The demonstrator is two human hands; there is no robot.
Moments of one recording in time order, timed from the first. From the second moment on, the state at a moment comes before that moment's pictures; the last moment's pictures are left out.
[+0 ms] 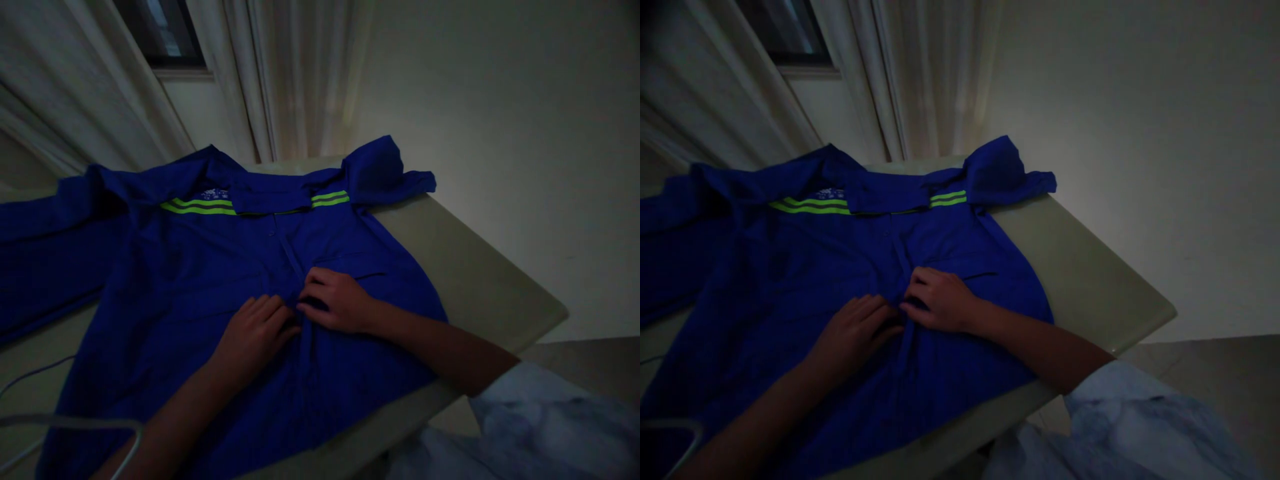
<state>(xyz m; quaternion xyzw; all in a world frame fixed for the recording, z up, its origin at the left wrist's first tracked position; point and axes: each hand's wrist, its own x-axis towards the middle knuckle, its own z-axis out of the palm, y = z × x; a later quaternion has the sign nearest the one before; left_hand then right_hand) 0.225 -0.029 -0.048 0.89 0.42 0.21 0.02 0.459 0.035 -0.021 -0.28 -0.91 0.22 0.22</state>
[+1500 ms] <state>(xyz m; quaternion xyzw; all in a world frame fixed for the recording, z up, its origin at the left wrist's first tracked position) 0.222 0.036 -0.049 0.82 0.53 0.23 -0.03 0.427 0.135 -0.052 -0.18 -0.88 0.34 0.29</state>
